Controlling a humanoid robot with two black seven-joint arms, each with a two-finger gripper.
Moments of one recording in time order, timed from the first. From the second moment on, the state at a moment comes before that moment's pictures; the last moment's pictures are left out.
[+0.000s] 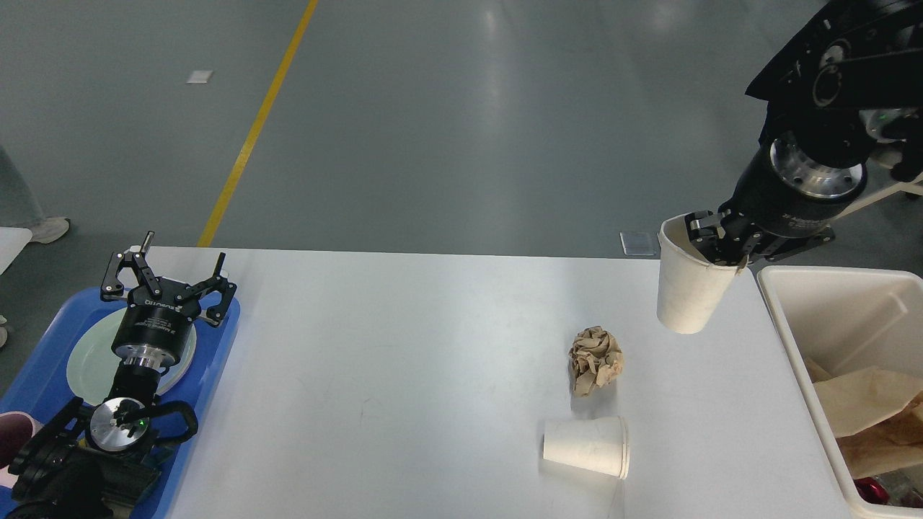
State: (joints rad) left arm -0.45 0.18 -1.40 -0.46 0.06 -0.72 -0.16; right arm 2.37 -0.26 -1.41 1.48 -0.03 0.72 -0.08
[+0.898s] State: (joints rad) left arm -0.45 0.18 -1.40 -0.46 0.06 -0.72 -0.16; right arm 1.72 -0.85 -1.59 1.00 -0.14 0.37 0.09
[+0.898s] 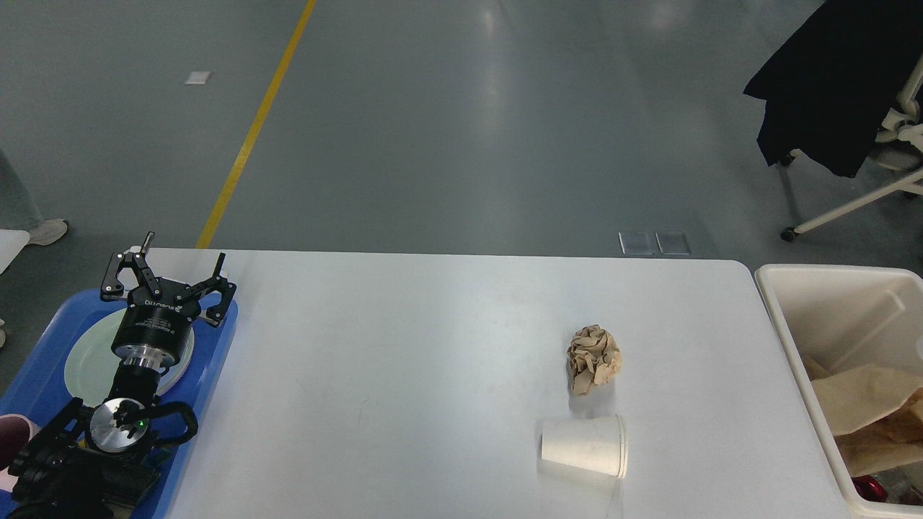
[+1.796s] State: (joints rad) left arm -0.45 0.18 -1.40 -0.46 0.06 -0.72 -0.16; right arm 0.45 -0.41 -0.81 0.04 -0.13 0.01 0.00
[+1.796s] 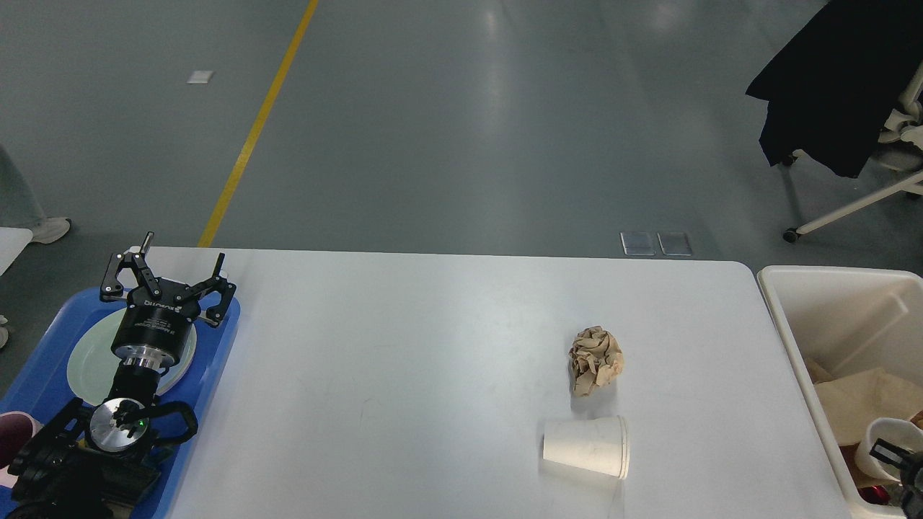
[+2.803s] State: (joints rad) left arm -0.45 0.18 -1.40 -0.46 0.06 -0.72 -0.16; right arm 0.51 -0.48 -0.81 0.06 -0.15 -0.08 0.00
